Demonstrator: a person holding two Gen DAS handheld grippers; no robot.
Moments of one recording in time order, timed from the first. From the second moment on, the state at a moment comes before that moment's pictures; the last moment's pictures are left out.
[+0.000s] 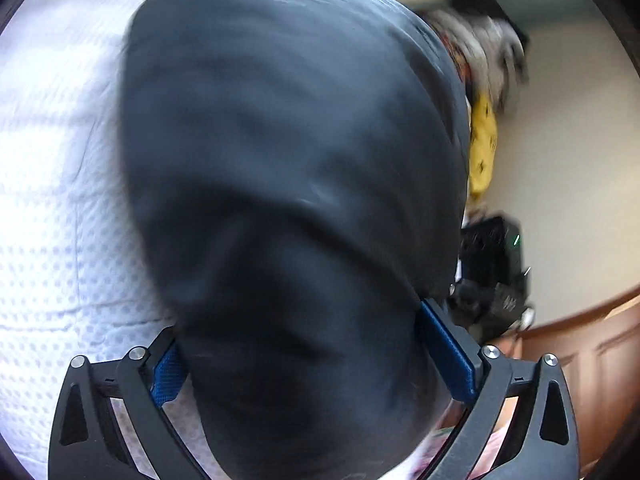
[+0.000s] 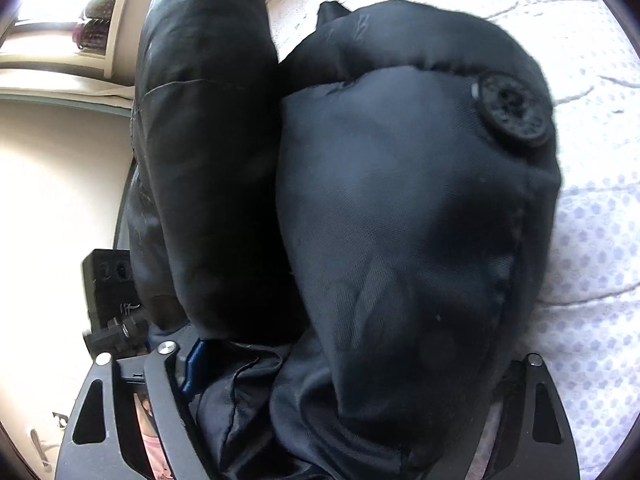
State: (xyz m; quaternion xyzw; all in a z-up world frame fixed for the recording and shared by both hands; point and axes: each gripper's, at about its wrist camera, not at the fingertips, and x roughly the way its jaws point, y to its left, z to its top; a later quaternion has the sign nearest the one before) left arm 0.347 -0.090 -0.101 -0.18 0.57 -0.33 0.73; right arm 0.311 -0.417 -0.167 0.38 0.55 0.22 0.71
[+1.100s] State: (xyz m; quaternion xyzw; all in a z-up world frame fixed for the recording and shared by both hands) left arm 0.307 0.032 0.017 -0.14 0.40 -0.24 0.87; right arm 0.294 -0.297 -0.099 0.35 0.42 0.33 0.77
